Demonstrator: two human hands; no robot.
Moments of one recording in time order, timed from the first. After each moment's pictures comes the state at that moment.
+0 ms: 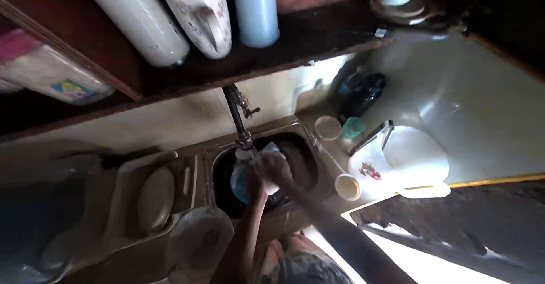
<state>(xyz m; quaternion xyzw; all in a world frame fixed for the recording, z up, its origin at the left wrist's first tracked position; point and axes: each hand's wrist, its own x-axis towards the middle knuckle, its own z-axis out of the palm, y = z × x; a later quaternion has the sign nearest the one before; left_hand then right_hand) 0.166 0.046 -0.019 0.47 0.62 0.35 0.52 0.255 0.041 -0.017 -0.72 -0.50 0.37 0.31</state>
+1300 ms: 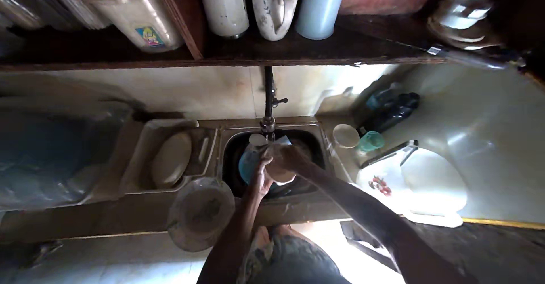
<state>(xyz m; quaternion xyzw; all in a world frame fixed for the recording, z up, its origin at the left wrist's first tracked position) 0.121 0.032 -0.016 0.23 0.40 0.44 0.77 0.258 0.049 0.031 -0.64 -0.68 0.36 0.01</state>
